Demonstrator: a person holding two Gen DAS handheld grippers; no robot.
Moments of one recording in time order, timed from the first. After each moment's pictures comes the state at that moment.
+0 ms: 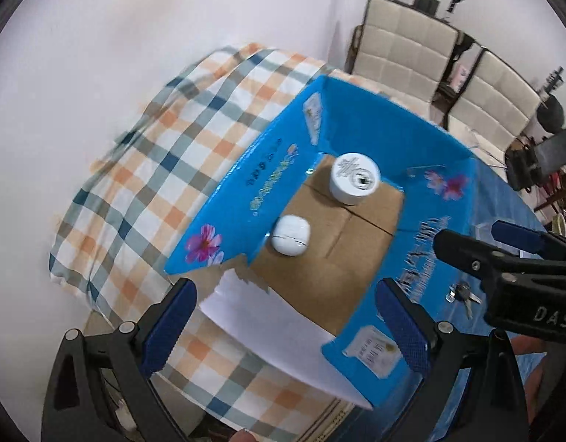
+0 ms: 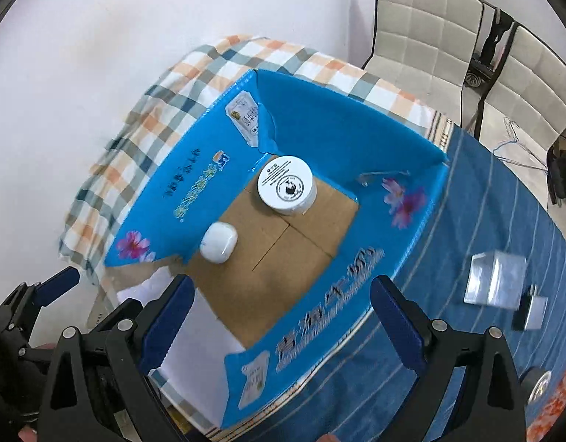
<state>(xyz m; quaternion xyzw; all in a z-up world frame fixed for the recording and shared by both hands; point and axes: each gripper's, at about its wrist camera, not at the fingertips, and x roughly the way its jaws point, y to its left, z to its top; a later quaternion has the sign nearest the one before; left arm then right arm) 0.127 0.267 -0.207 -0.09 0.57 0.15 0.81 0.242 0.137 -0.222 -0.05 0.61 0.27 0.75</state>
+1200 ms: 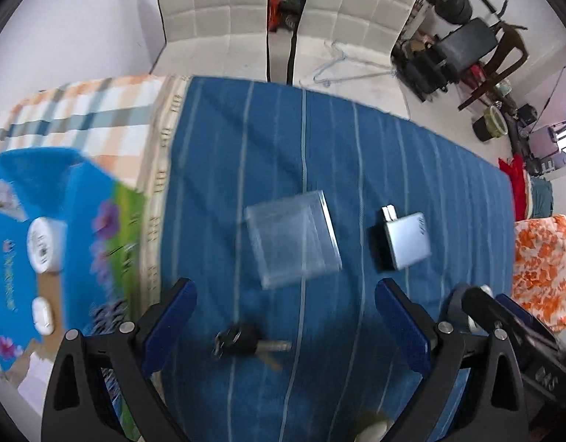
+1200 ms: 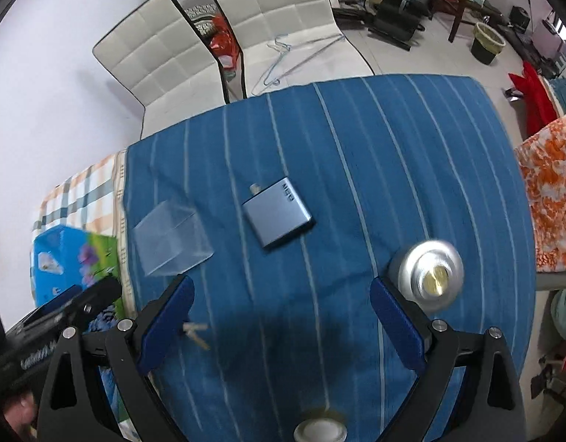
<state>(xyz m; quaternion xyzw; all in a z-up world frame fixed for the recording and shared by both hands) 0.319 -0.037 -0.304 -0.03 0.65 -0.06 0.76 0.262 -0.277 -0.275 0.19 0.62 -0.04 0.76</state>
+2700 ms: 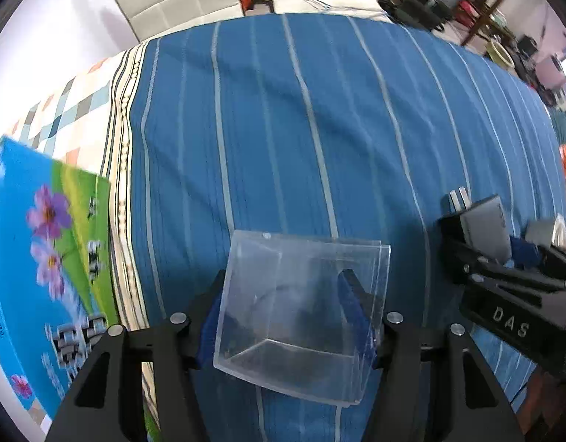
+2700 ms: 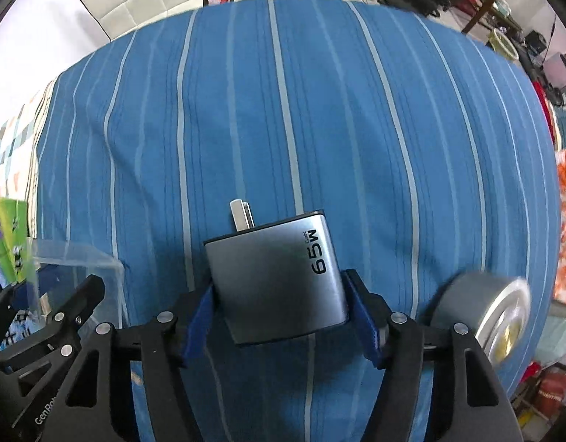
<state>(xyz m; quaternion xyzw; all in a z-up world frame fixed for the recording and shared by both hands) 0.256 -0.055 -0.352 0.09 0.67 -0.08 0.73 0.307 -0.230 -0.400 0.09 0.70 -0.06 0.71</state>
